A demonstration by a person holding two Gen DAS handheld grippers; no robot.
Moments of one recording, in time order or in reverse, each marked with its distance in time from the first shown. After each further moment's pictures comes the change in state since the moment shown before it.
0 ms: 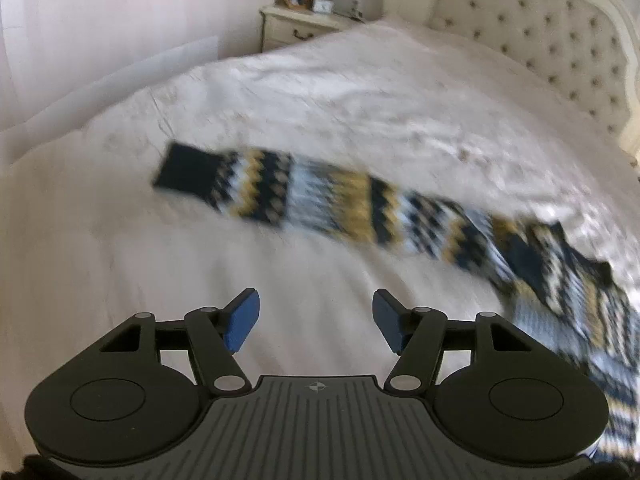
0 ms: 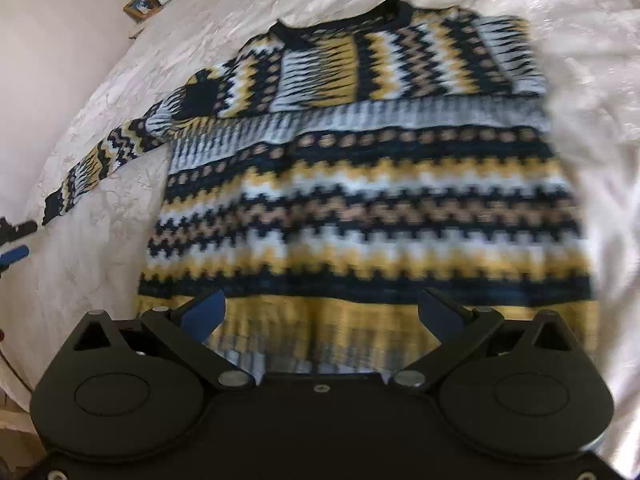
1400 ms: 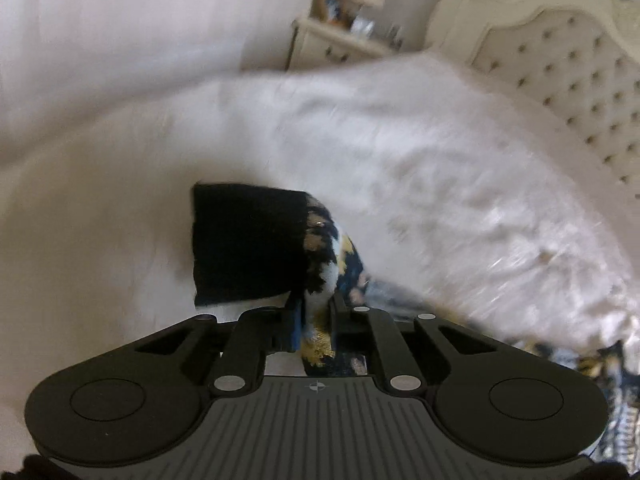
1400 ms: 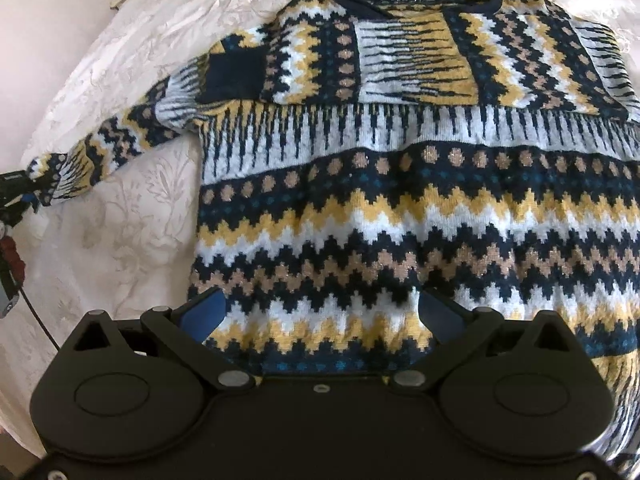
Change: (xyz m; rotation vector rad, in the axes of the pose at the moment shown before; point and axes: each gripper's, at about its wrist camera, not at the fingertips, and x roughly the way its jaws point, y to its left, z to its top) left arm 0.119 0.051 0.098 -0.119 -0.085 -0.034; right arm 0.067 0.083 0.049 0.020 0.102 -0.066
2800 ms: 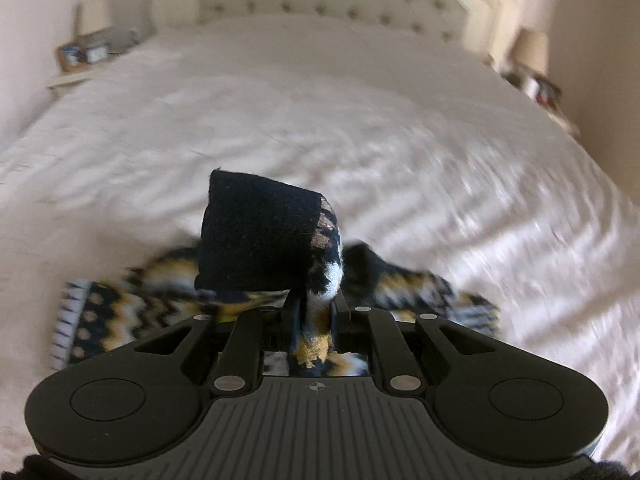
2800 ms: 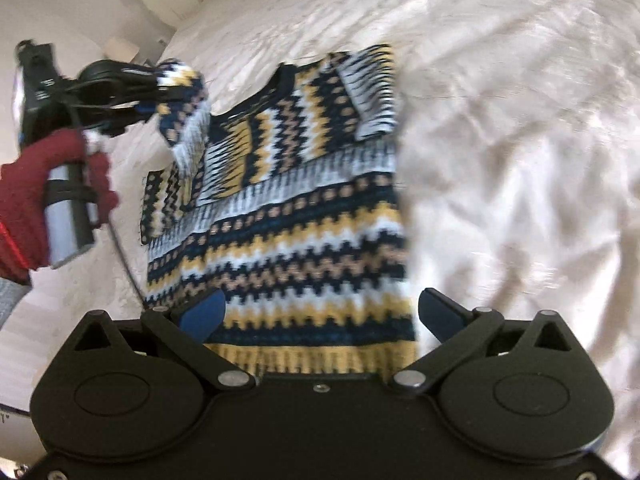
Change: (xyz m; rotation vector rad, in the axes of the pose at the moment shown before) left arm -0.056 -0.456 -0.177 0.522 0.121 -0.261; right arm -0.120 -0.254 -0.041 0.193 -0.182 0.199
